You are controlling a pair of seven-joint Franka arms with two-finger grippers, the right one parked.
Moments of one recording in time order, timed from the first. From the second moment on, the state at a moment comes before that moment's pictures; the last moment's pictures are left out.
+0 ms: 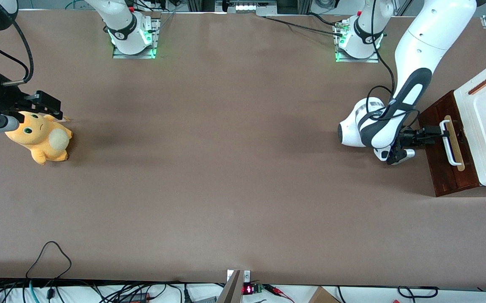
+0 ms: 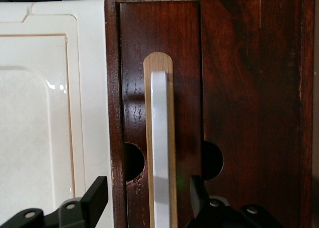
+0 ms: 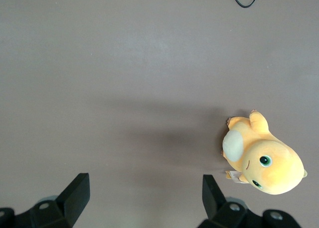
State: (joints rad) arm 0.11 0.63 -0.34 -2.09 1.52 1.33 -1.13
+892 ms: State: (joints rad) arm 0.13 0.66 -0.31 -2.07 1.56 1.34 -1.14
